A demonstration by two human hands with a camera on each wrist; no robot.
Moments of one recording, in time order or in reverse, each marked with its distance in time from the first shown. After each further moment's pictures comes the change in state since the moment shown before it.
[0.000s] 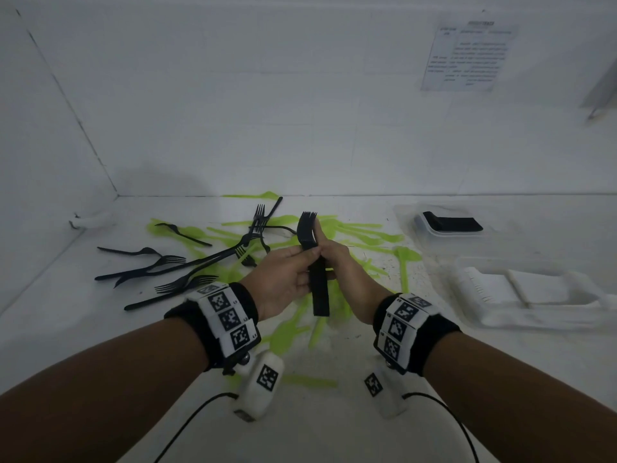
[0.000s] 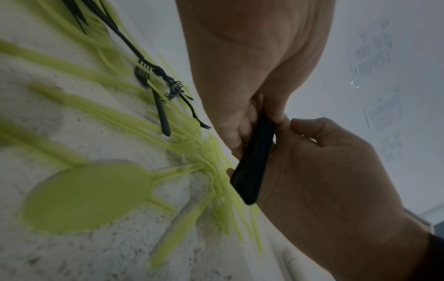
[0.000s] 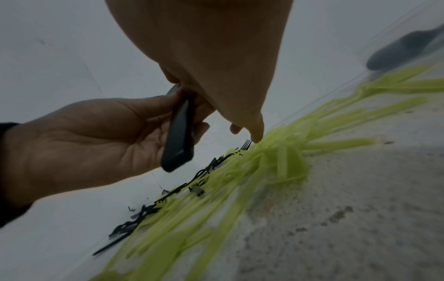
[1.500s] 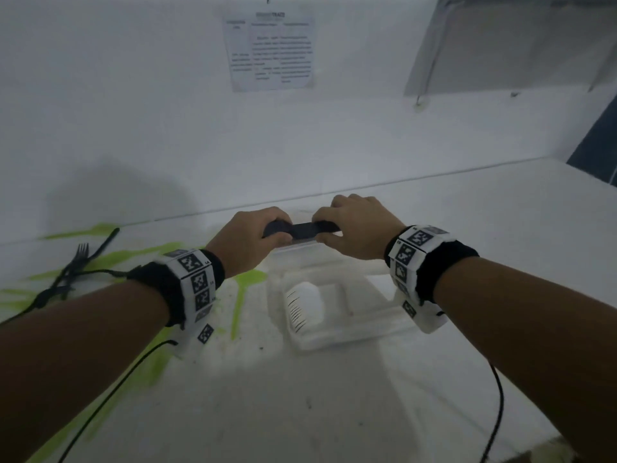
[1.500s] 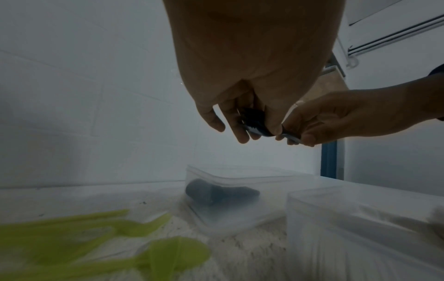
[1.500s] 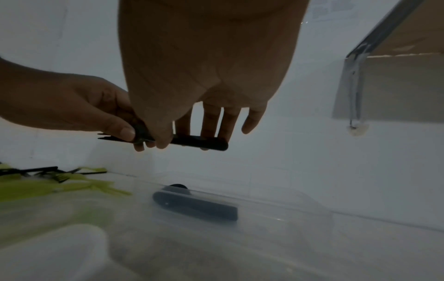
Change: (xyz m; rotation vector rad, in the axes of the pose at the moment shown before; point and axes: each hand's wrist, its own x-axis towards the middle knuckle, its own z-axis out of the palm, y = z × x) left_hand 0.177 -0.007 0.215 1.241 -0.129 0.586; right_hand -0.023 -0.019 -0.366 -1.422 0.080 -0.194
